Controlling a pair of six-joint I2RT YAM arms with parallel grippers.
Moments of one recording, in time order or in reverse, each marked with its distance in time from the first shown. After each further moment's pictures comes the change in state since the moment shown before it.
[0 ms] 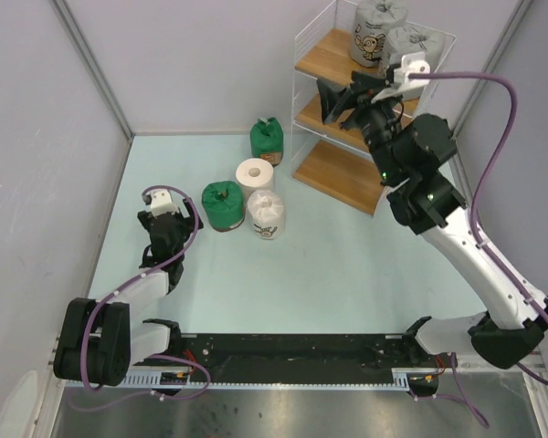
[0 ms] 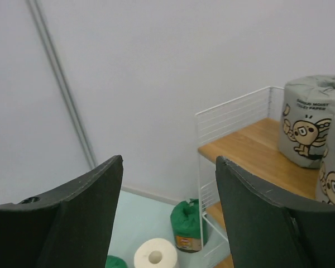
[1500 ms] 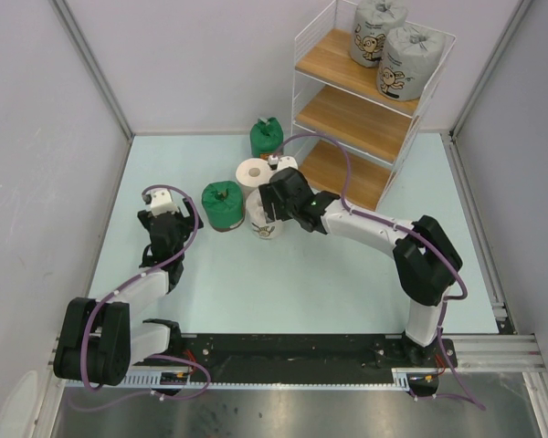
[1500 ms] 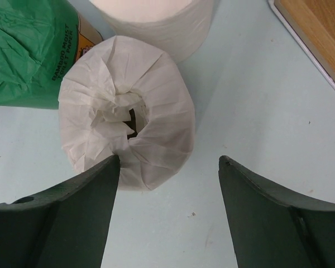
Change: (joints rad) left arm 0.000 0.002 0.005 0.000 0.000 0.000; right arm 0.167 0.509 -0.259 -0.340 0.012 0.310
